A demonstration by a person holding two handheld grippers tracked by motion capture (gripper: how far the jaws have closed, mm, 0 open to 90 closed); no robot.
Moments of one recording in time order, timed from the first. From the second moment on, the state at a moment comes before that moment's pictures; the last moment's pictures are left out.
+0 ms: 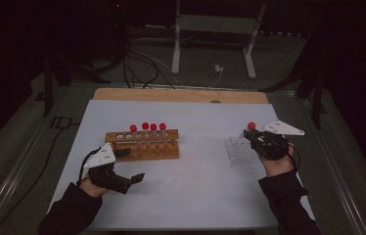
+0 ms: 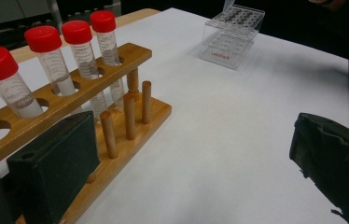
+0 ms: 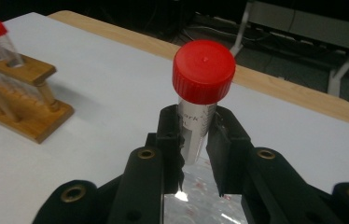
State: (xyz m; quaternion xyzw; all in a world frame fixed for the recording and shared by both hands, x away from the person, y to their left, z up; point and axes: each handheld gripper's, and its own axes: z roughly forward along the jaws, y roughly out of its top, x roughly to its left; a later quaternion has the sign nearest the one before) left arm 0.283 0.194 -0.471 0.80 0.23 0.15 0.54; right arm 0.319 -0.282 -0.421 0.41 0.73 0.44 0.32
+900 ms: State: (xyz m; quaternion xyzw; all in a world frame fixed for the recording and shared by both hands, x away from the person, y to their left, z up) left arm 0.274 0.174 -0.457 0.80 0.21 0.14 0.54; right arm 0.300 -0.208 -0.435 0.32 0.80 0.44 0.25
